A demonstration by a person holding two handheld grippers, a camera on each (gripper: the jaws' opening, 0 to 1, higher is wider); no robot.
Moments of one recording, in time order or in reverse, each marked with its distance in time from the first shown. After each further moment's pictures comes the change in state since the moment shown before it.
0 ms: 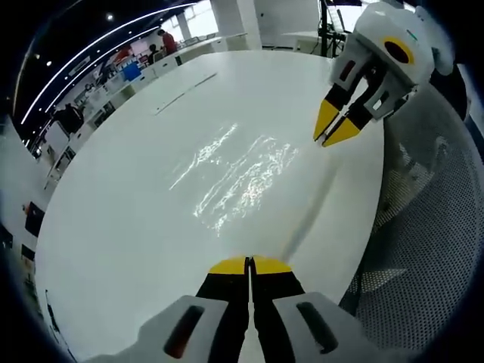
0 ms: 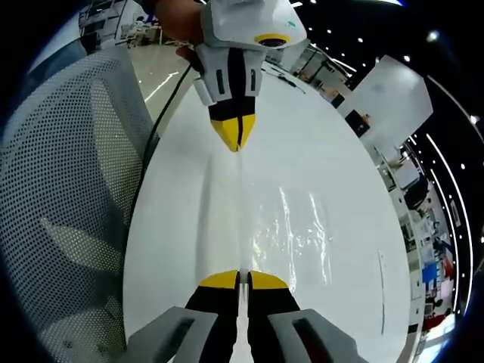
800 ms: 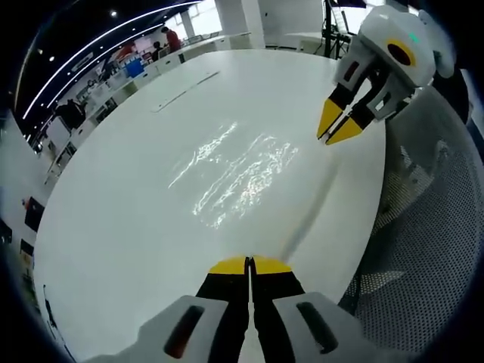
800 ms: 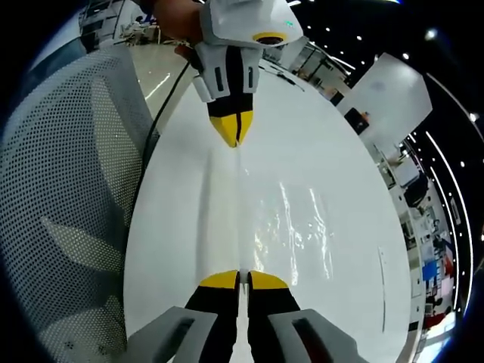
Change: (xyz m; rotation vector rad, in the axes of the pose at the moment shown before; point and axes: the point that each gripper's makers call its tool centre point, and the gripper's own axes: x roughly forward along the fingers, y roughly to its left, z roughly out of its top) left arm 0.000 0.002 -0.002 -0.021 0.001 0.010; right arm -0.002 0.001 -0.004 0.003 0.008 -0.004
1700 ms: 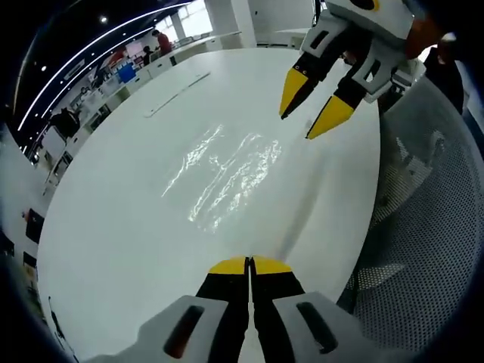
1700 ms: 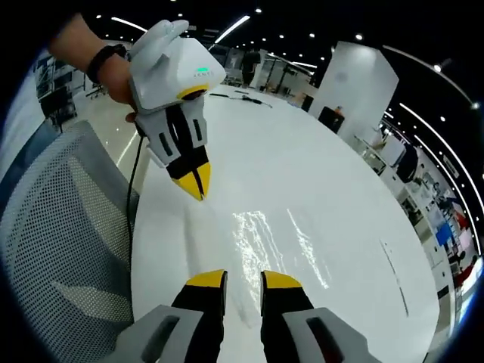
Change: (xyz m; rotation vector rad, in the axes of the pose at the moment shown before) left arm -0.001 -0.010 0.005 0.058 0.009 -0.018; right arm -0.006 -0.026 0.042 0.235 -0.168 -0.009
